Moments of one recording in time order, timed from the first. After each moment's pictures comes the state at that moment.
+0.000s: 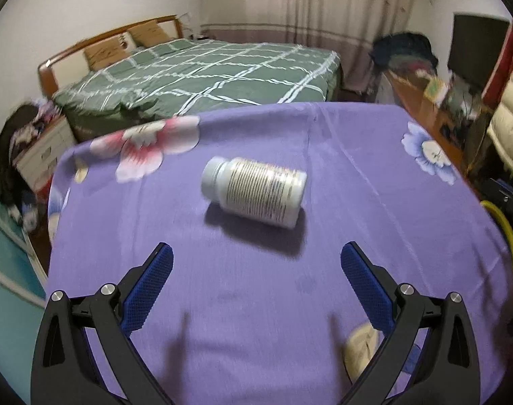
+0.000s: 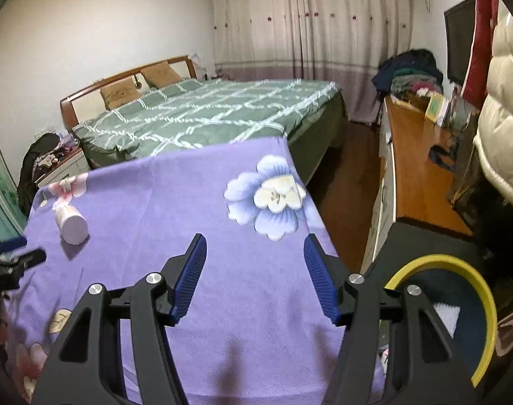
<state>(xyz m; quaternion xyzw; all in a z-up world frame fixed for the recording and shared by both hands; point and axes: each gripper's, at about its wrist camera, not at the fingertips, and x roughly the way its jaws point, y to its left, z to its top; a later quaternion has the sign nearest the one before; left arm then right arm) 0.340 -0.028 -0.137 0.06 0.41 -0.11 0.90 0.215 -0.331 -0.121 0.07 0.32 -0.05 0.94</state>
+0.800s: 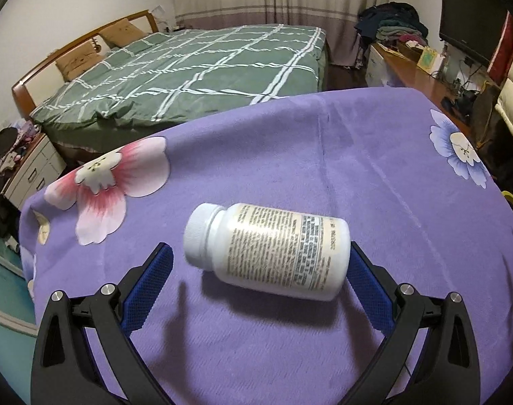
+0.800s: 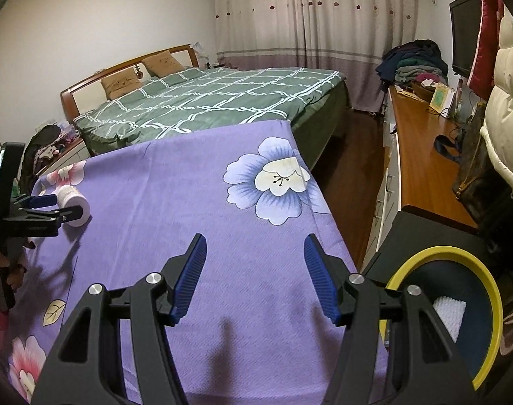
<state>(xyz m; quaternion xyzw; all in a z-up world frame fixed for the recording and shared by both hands) 0.433 -0.047 -0.159 0.10 0.44 -0.15 0.88 0.214 -0.327 -0.130 0.07 0.34 -0.04 0.94</state>
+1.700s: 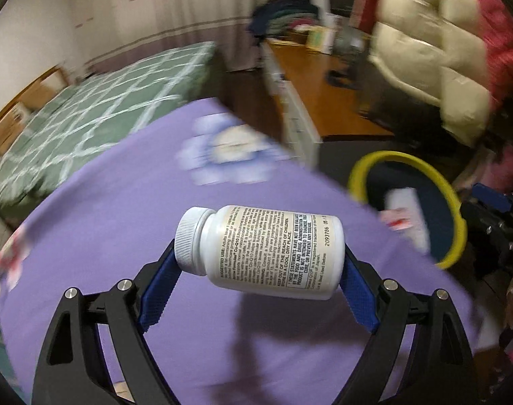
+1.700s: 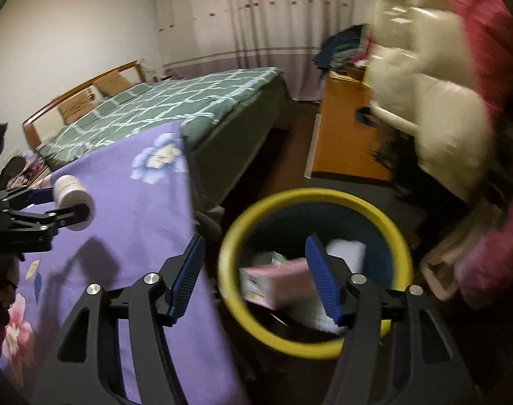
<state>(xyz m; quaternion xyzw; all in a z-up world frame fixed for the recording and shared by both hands) 0.279 -0.295 -0.112 0.18 0.39 -0.33 0.84 0.052 -0.449 -0.121 0.12 0.33 -0.15 0.92</state>
